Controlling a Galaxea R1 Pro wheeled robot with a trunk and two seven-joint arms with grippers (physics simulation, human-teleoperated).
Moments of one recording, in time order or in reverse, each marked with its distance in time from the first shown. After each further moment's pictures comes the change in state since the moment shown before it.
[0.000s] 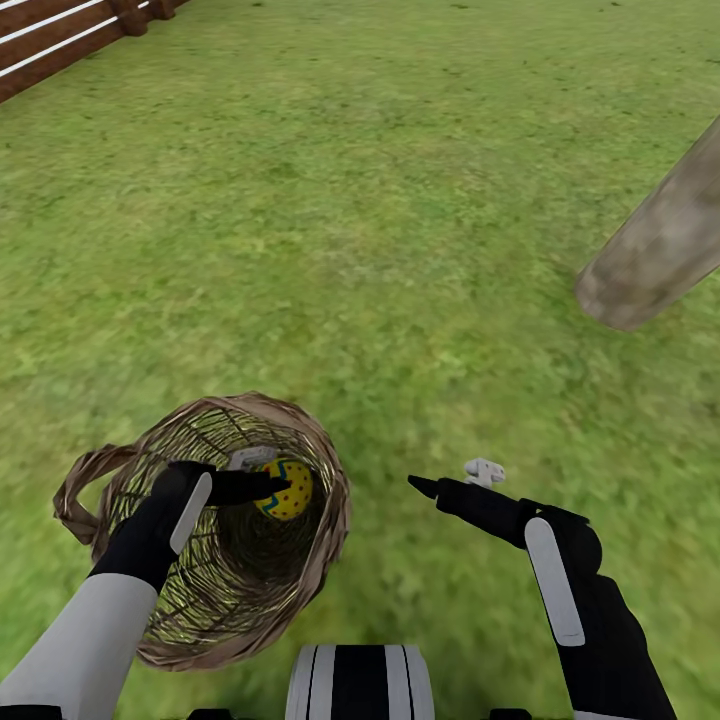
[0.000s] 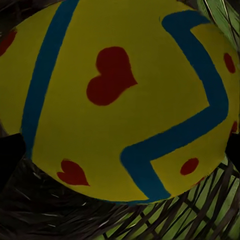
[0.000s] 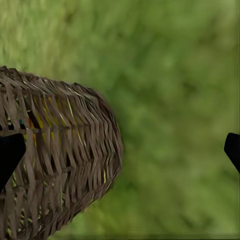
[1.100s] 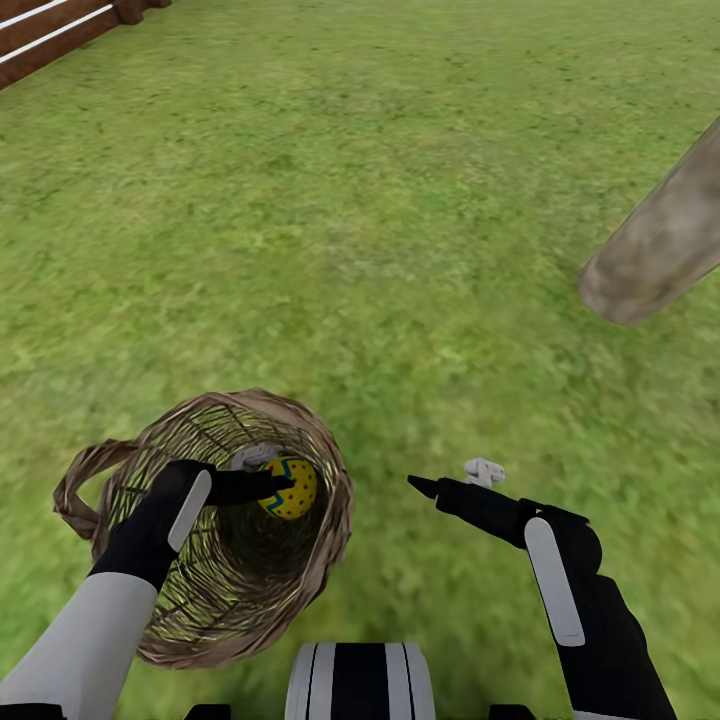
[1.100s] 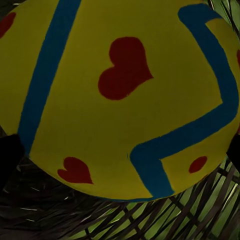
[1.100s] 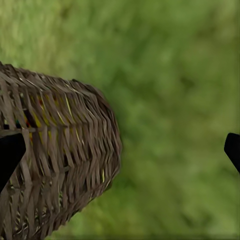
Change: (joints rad) left arm -0.003 -0.001 0.006 0.000 0.076 0.036 0.013; right arm 0.000 0.000 0.001 0.000 -0.001 0.000 0.000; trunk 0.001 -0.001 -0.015
